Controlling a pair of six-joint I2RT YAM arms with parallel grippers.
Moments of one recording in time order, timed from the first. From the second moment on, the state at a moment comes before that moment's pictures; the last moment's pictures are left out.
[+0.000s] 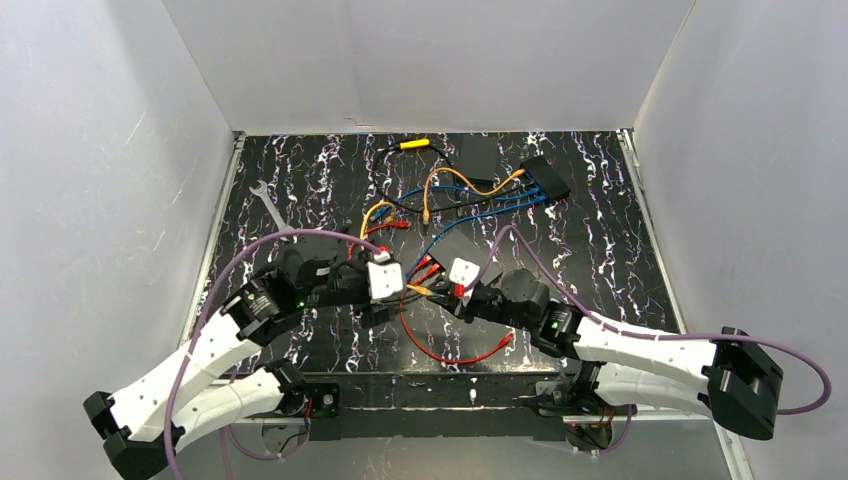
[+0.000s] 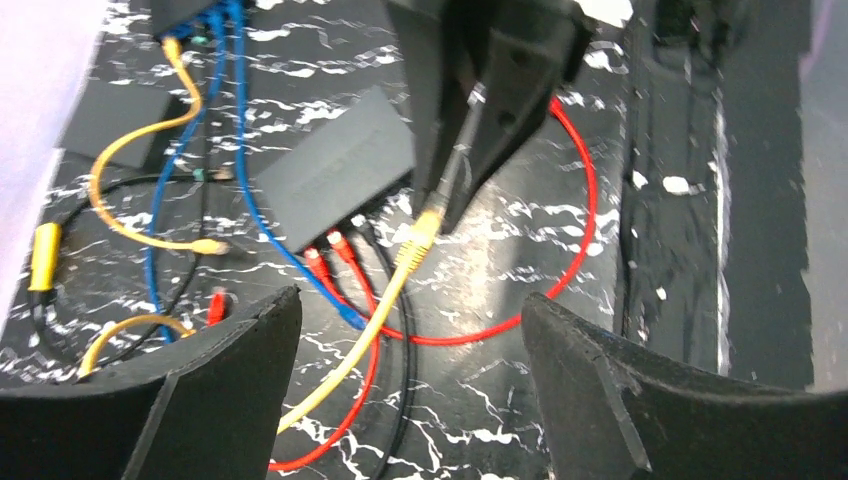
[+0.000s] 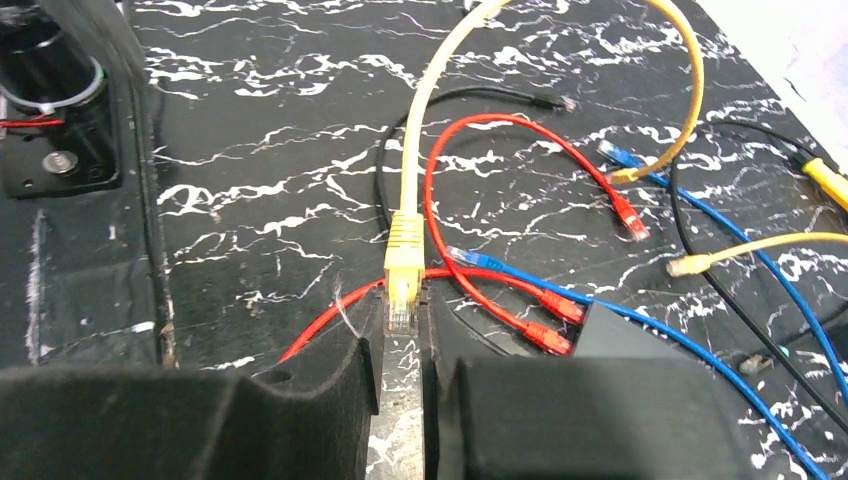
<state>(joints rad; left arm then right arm) -0.84 0.80 0.95 -0.58 0.37 0.49 1.10 1.01 0.46 0.37 -0.12 -0.20</state>
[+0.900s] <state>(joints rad) -0.84 0.97 0.81 -0.48 0.56 0.63 1.10 0.97 0.47 0.35 -0.30 -0.21</state>
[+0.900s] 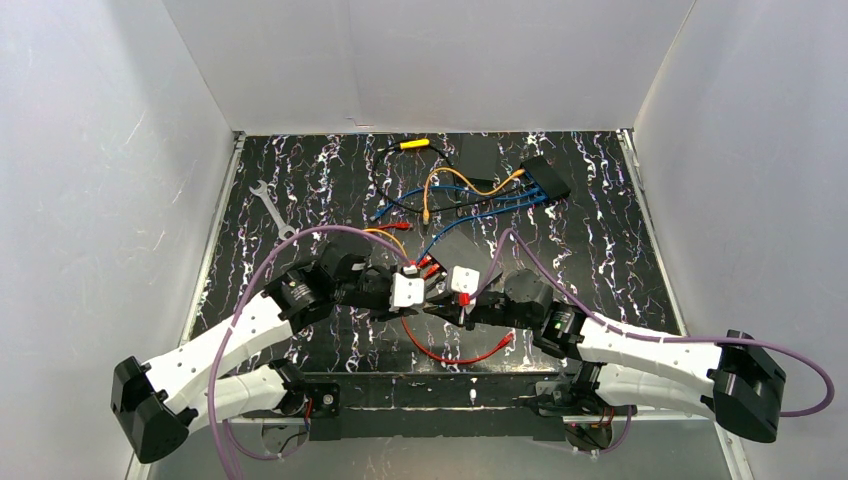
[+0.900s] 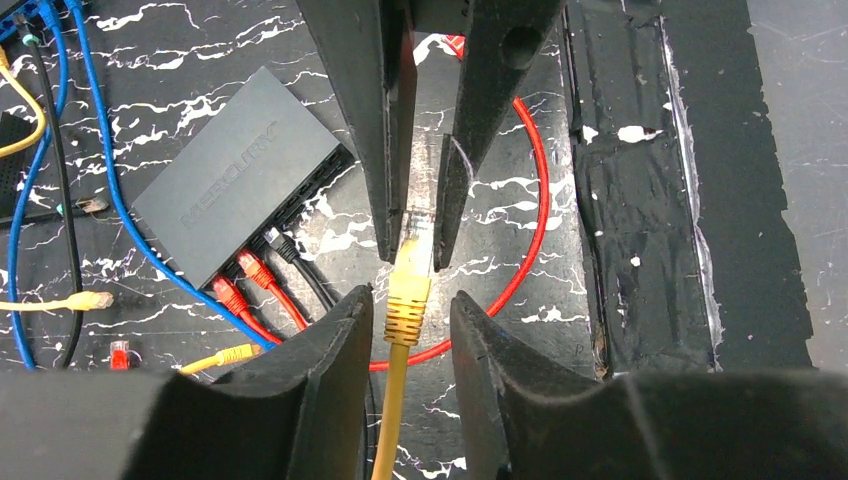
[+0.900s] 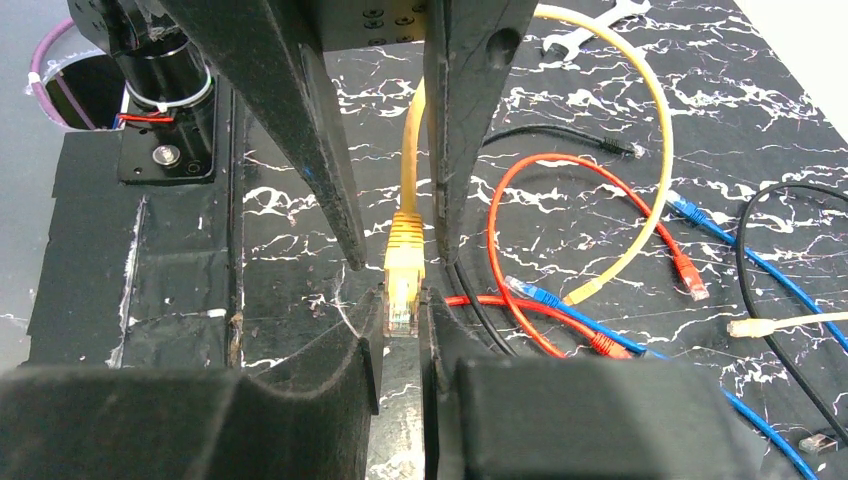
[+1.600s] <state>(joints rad) -0.84 0.98 0.87 -0.55 0.39 0.59 1.09 0.97 0.47 0.37 -0.25 -0.20</state>
